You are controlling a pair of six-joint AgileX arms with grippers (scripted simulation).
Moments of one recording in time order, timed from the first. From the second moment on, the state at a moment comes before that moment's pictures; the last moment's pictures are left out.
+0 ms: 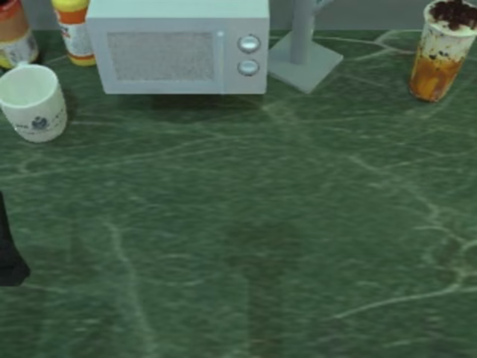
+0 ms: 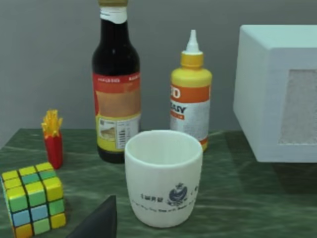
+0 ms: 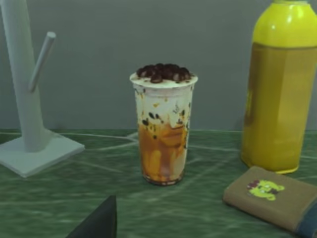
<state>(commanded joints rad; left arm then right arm) 0.00 0.00 0.00 0.00 0.00 0.00 0.00 0.00 0.00 0.00 0.00 0.00</state>
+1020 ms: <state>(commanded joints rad) -0.21 0.72 0.85 -0.48 -0.06 -0.10 0.00 0.00 0.00 0.00 0.00 0.00</state>
